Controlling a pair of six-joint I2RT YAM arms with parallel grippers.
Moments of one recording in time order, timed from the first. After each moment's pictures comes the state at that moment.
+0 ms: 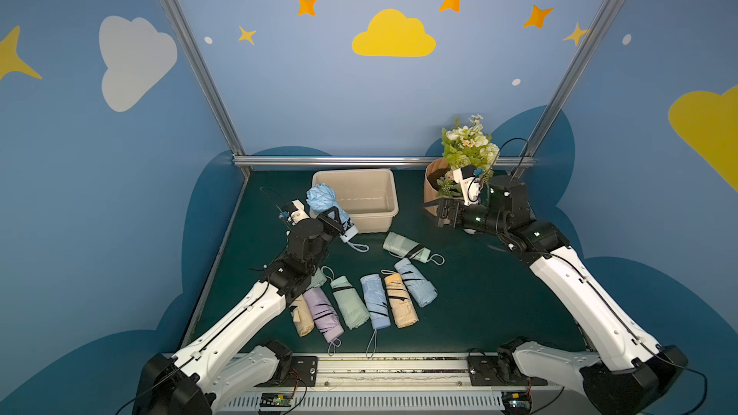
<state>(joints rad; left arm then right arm) -0.51 1.05 0.77 -0.01 -0.35 -1.20 0.49 1.19 1.27 -0.55 -0.40 0.46</state>
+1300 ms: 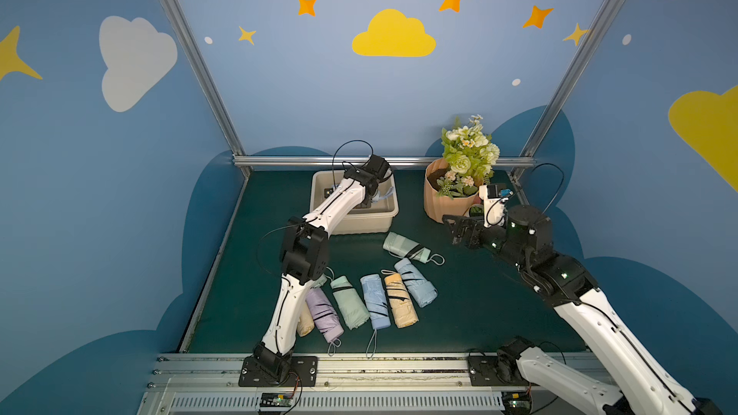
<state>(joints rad) -0.49 2.32 2.18 -0.99 -0.51 -2.09 0.55 0.88 1.07 -0.57 0.03 0.35</state>
